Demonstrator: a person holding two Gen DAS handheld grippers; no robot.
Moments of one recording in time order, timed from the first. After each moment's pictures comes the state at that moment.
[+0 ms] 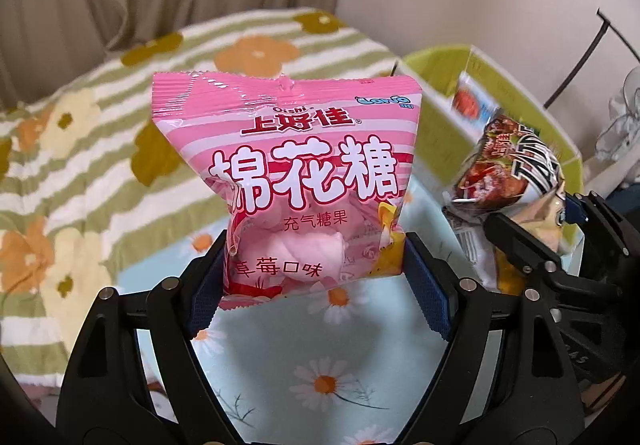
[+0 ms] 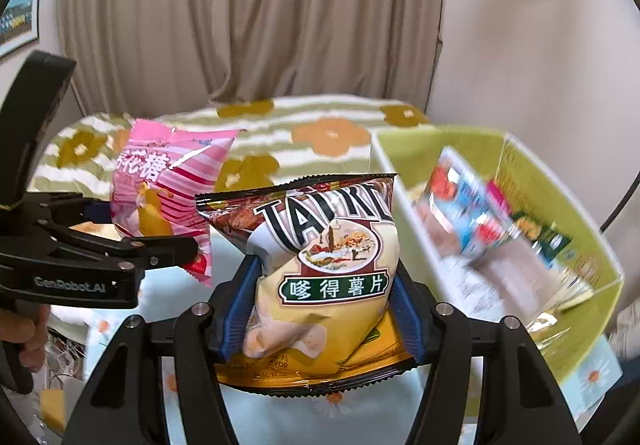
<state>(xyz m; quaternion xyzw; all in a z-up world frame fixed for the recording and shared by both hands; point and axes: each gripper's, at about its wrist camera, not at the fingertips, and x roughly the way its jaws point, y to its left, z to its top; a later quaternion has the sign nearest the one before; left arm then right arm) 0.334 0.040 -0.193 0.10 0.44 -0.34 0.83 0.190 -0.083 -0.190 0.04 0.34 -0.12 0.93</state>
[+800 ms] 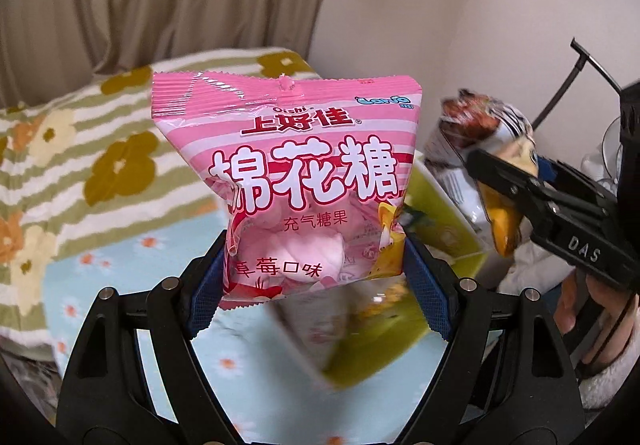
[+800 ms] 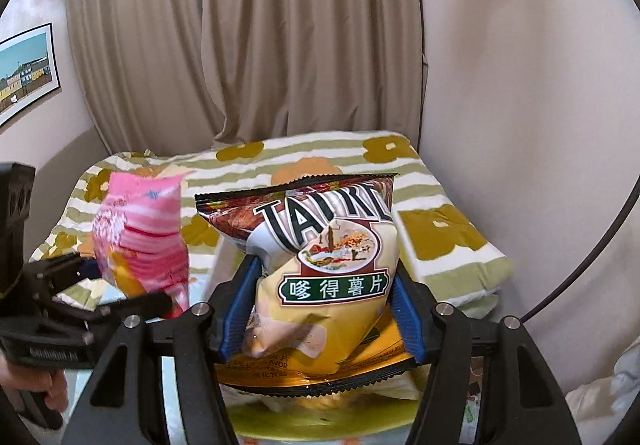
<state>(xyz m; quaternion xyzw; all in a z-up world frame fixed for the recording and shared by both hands) 0.219 -0.181 -0.112 0.03 0.42 -0.32 0.85 0.129 -0.328 -0.106 0.06 0.32 -0.05 0.94</state>
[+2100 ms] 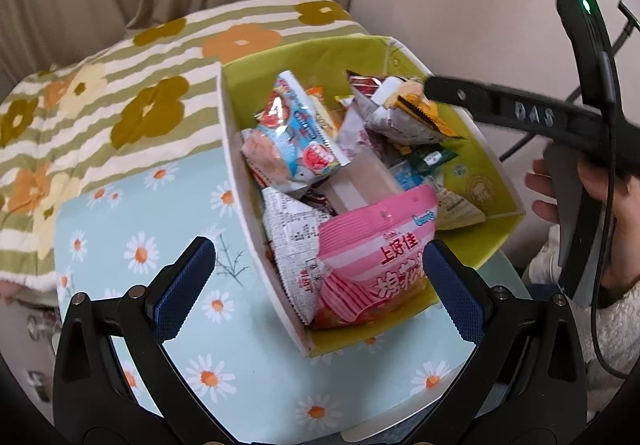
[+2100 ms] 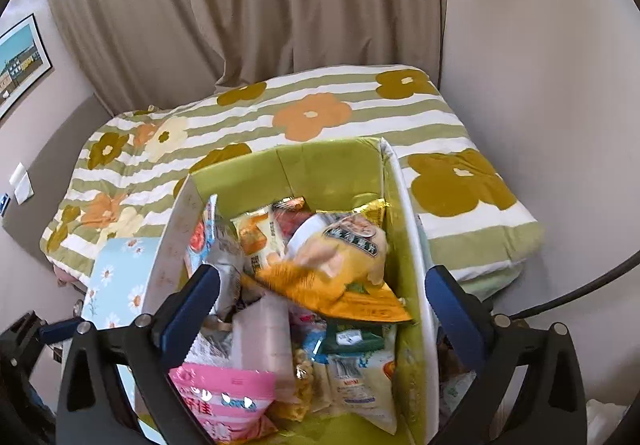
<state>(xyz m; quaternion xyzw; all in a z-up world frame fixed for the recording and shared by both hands) 0.197 -0.199 -0.150 0.06 0.49 -0.22 0.84 0.201 -0.380 -0.162 0.08 0.43 -0.01 0.90</state>
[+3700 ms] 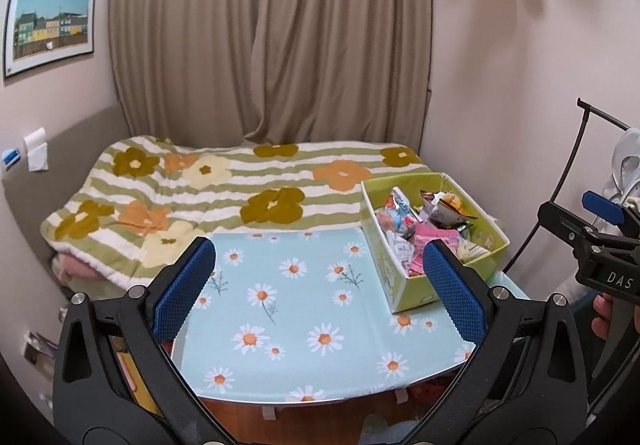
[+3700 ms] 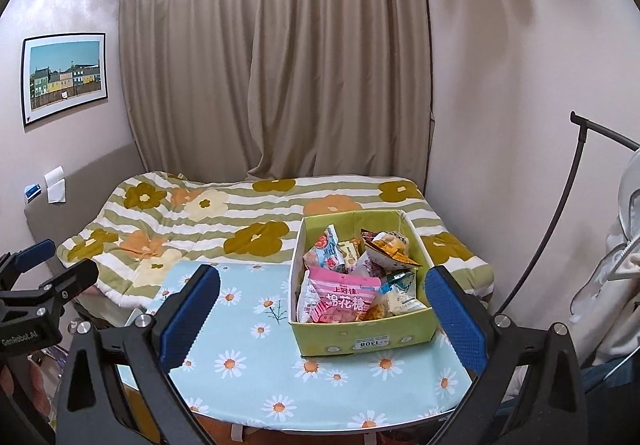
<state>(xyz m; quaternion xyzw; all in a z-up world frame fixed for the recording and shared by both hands) -0.046 -0.006 -0.015 0.01 0.24 -0.10 0.97 -0.069 -0.208 -0.044 0.02 0.22 -0.04 0.97</state>
